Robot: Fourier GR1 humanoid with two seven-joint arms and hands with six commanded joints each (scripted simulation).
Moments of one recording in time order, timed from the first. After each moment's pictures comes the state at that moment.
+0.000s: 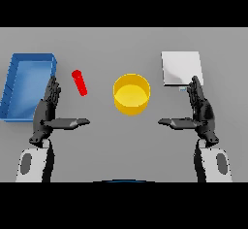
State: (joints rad) left arm 0.00 0.00 0.00 -1.57 0.00 0.00 0.00; right arm 0.00 0.00 0.00 -1.57 0.00 0.00 0.00
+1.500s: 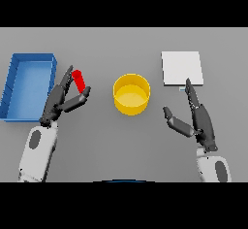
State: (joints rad) left arm -0.24 0.08 -0.03 -1.27 -0.14 -0.05 -0.03; right arm 0.08 -0.07 0.12 -1.69 0.21 -0.02 -0.11
